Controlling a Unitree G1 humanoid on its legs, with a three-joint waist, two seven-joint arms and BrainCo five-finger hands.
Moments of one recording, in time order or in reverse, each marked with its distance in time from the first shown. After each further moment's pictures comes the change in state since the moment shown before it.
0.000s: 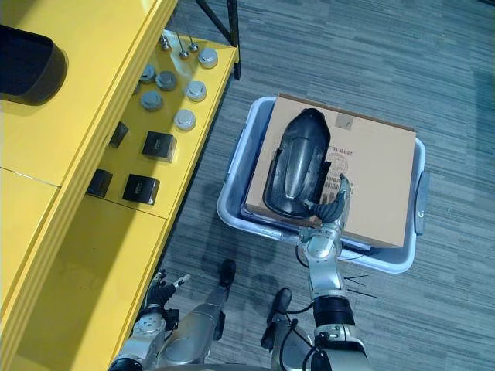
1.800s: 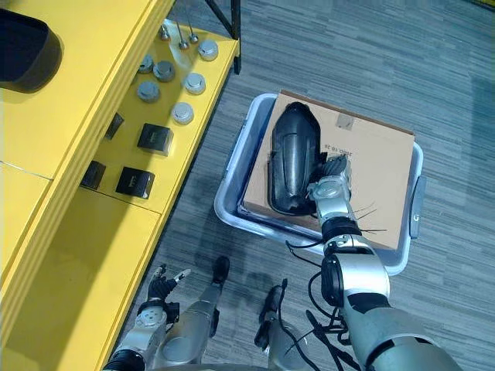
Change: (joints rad) left arm -0.053 0.014 -0.028 0.029 -0.046 0.008 0.020; right arm -0.538 -0.167 -0.053 0.496 0.061 0.121 0.114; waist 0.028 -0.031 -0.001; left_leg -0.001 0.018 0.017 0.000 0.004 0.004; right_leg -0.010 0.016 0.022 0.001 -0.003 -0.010
